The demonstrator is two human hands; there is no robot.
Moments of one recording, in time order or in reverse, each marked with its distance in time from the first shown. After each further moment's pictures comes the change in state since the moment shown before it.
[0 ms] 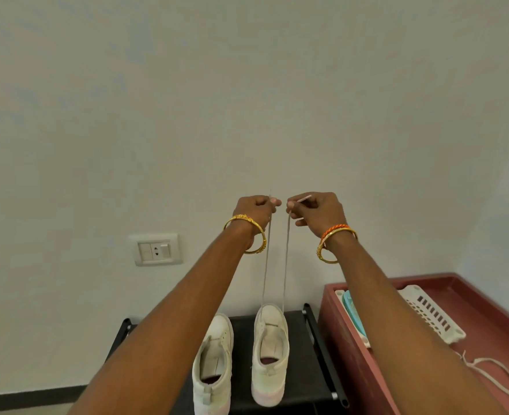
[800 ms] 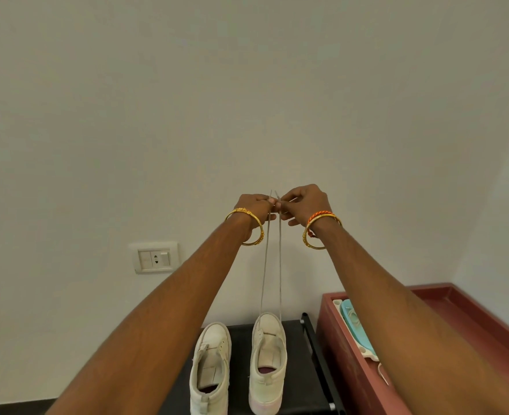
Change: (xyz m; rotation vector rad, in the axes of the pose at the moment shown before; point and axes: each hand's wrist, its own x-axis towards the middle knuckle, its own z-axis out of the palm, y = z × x) left_hand 0.021 0.014 -0.001 -0.032 -0.038 -0.016; right_hand 0.023 -0.024 0.008 -0.235 -0.049 -0.036
